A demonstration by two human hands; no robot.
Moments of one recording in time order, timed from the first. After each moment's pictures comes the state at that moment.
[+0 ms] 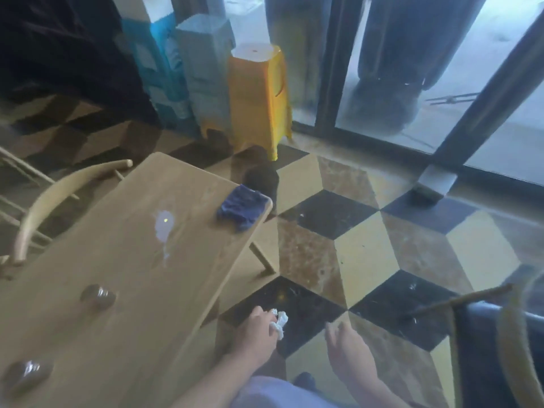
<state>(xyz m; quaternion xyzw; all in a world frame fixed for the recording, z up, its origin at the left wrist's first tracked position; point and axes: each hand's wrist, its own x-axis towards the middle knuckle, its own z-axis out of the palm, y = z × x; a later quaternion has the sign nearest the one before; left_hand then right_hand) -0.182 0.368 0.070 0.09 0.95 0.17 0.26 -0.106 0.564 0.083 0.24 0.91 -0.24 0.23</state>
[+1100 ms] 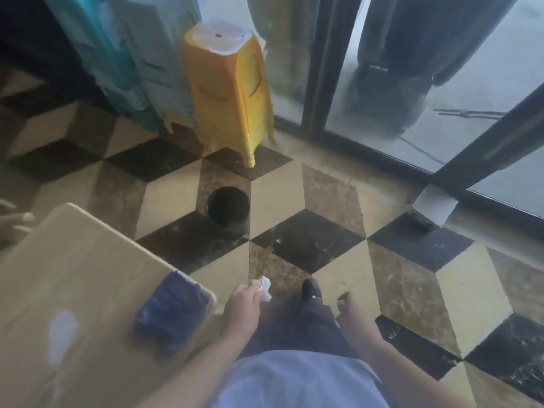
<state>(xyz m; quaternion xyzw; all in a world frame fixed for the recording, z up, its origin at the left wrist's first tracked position) -0.541 0.577 0.036 0.00 0.93 0.29 0.21 -0.473 0.826 0.060 0.30 0.86 -0.31 0.27</state>
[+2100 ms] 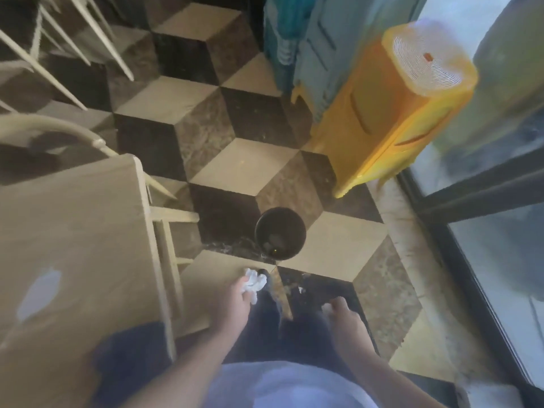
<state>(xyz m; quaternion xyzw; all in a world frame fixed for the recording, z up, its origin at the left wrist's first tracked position) -0.805 0.552 0.012 -0.39 0.82 0.38 0.15 -0.893 0.785 0.023 -0.05 0.90 -0.11 0.42</state>
